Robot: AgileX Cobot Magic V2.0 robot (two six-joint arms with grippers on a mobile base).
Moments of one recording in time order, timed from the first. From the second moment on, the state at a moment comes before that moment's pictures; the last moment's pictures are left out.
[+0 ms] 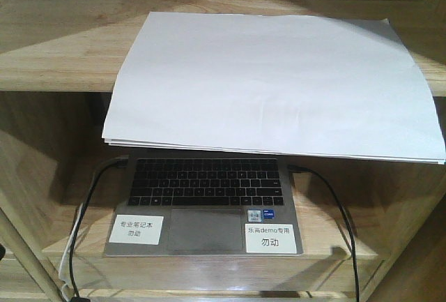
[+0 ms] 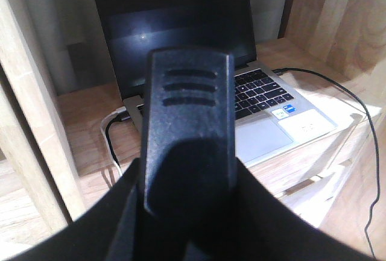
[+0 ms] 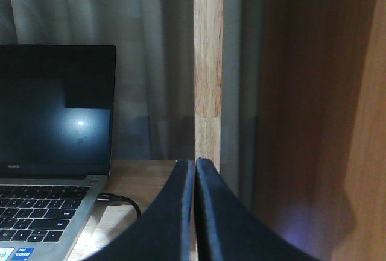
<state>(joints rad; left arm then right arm) -0.43 0.18 -0.60 -0.04 0.88 0.00 0.02 -0.01 0.03 -0.09 0.06 0.08</state>
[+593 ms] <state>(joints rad) -0.43 0.18 -0.60 -0.04 0.89 0.00 0.02 -0.01 0.03 -0.20 0.10 -0.05</state>
